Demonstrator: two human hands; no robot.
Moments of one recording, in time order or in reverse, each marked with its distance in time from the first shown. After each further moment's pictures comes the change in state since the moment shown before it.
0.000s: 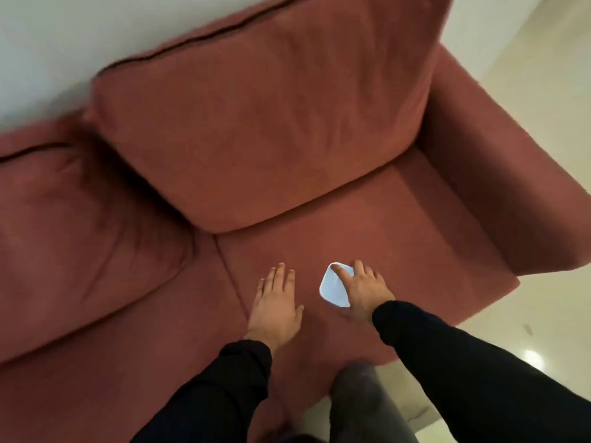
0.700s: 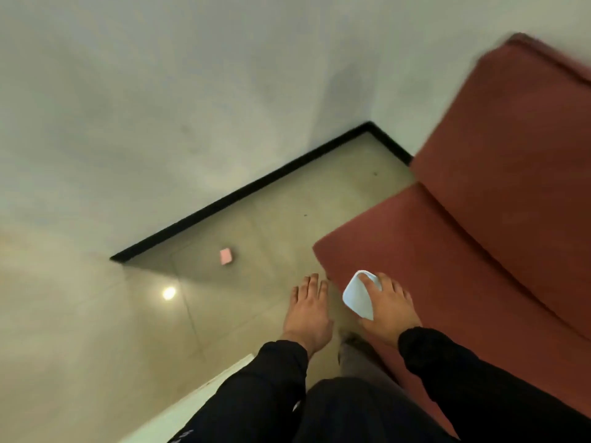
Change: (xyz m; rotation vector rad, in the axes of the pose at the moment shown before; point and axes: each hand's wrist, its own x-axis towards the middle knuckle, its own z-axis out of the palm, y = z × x) left_hand -0.657 -0.307 0.167 -0.563 0.334 -1.258; right_hand -0.248 -0.662 0.271 -0.650 -0.094 -1.134
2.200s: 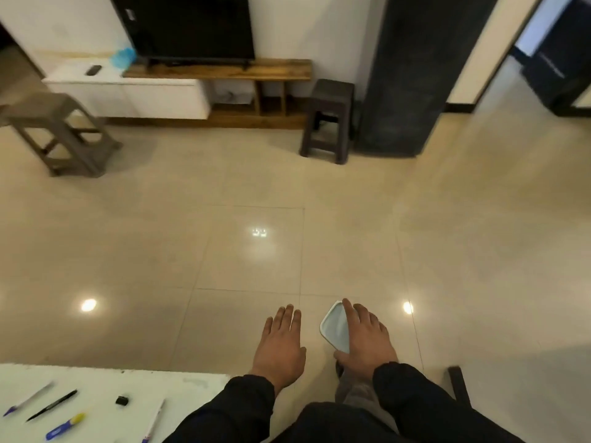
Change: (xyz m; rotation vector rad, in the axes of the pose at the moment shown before) left_hand -0.280 -0.685 -0.011 -0.792 0.534 -1.968; right_hand 0.177 -0.993 0.227 -0.722 -0.580 -1.803
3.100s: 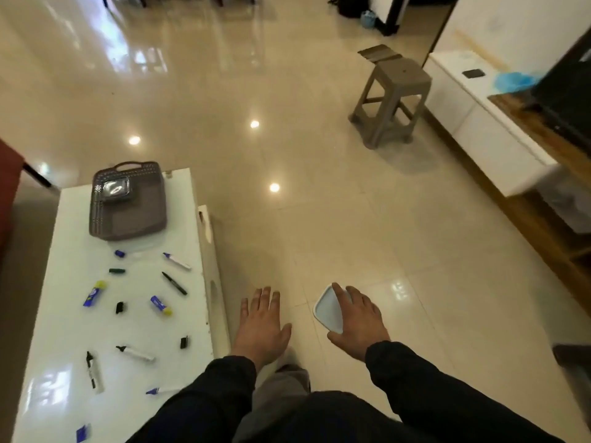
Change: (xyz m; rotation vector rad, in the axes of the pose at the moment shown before) left_hand 0.099 -0.357 -0.119 -0.463 0.324 -1.210; right_hand 0.396 -0.467 0.032 -0.506 -0.415 -1.102
